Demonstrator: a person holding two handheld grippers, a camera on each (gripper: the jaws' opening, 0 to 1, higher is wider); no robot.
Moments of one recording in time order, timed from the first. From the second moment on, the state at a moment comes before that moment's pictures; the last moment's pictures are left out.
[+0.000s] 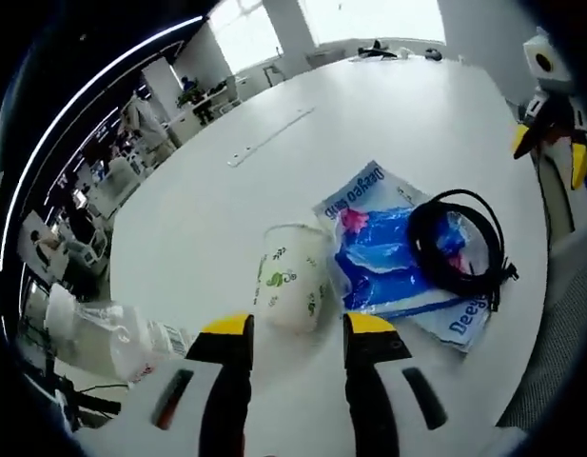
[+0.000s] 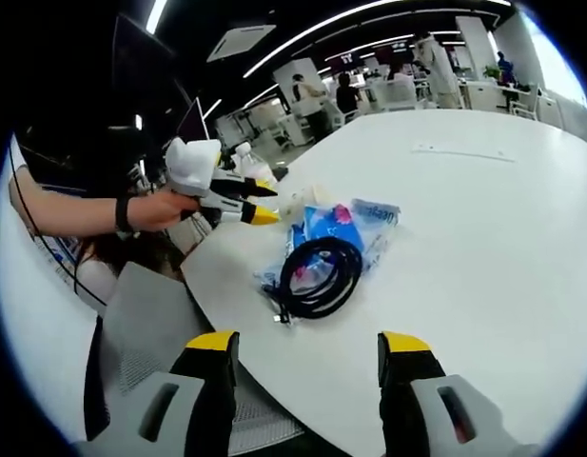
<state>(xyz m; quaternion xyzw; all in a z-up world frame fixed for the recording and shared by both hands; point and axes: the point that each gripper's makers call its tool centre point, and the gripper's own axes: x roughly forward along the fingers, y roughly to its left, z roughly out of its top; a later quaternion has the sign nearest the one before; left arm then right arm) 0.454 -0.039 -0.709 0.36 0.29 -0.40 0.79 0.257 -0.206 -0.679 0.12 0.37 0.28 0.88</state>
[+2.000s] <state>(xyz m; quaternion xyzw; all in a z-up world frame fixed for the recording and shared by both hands) 0.444 -0.002 -0.730 0.22 0.37 -0.35 0.83 0.260 -0.202 -0.678 0.12 0.36 0.27 0.88</state>
